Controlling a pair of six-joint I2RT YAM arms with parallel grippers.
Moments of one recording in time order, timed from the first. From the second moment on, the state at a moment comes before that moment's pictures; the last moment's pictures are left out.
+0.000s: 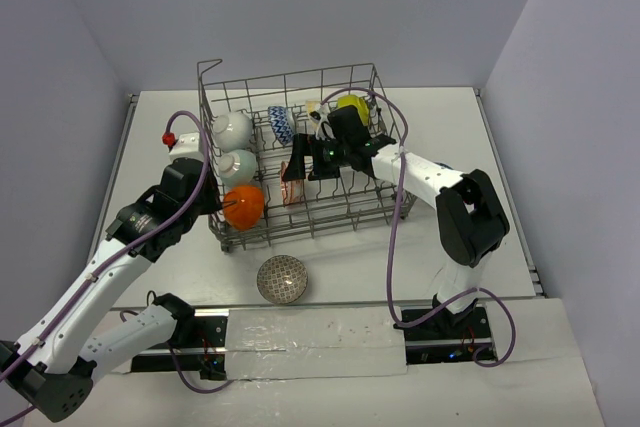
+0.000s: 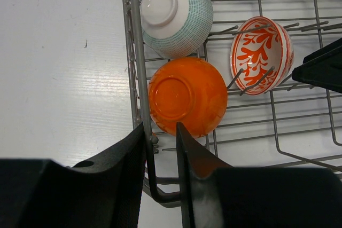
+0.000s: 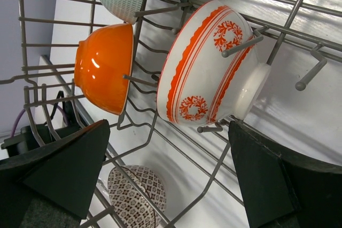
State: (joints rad) left arm -0.56 0.89 0.99 -0.77 -0.42 -0.49; right arm 0.57 1.79 1.32 -0.26 -0.48 0.51
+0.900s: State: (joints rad) left arm -0.56 0.89 0.99 -0.77 -0.42 -0.49; right arm 0.68 1.85 1.43 -0.40 -0.32 0.47
